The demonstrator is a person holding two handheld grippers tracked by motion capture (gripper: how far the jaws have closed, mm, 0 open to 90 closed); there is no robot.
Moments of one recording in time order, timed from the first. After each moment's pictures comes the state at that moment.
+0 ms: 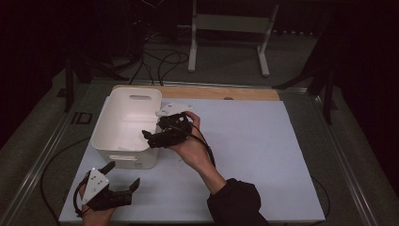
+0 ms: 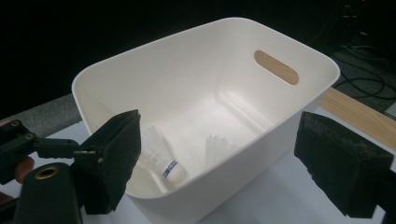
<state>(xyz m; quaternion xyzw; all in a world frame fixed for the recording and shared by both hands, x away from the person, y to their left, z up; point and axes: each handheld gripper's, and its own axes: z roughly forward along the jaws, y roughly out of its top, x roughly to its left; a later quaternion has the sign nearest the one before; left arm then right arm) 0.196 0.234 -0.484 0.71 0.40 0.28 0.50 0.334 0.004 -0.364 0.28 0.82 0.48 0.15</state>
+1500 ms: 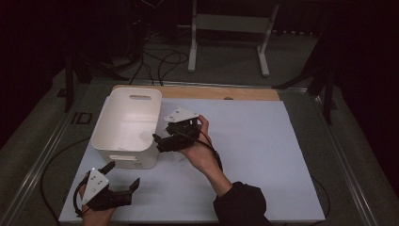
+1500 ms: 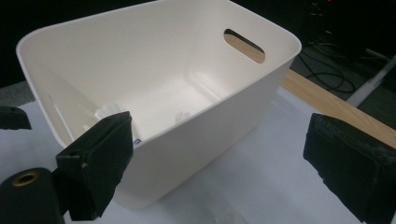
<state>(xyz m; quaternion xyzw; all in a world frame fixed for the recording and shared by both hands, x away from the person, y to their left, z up) 0.196 0.234 -0.484 0.71 0.41 0.28 0.50 0.332 -0.013 -0.381 0.29 0.82 0.45 0.20</state>
